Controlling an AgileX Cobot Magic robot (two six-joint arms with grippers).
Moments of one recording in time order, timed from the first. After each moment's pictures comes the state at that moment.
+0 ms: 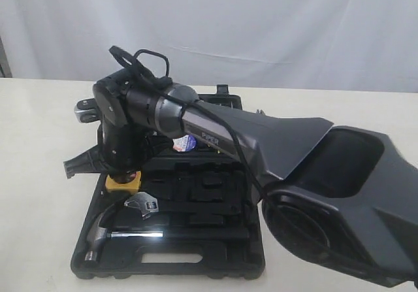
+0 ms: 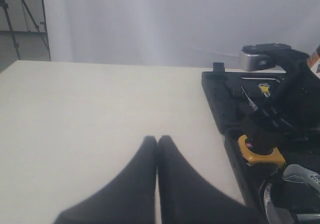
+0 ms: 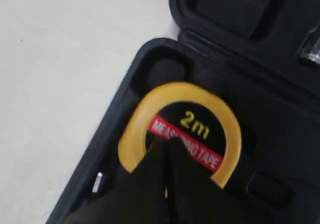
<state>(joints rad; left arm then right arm) -0.02 0.00 0.00 -0.02 0.27 -0.03 0.46 2.52 -2.25 -0.05 1.03 0.37</state>
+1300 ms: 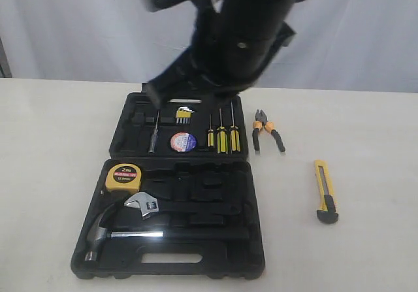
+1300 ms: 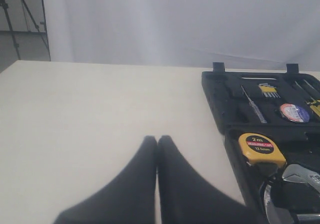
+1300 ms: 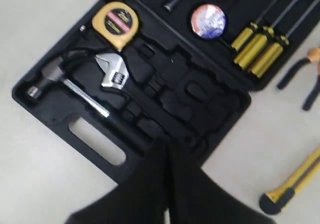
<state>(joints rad) -0.02 0.00 0.00 -0.02 0.27 -0.03 0.39 1.68 -1.68 -0.15 1.22 0.13</state>
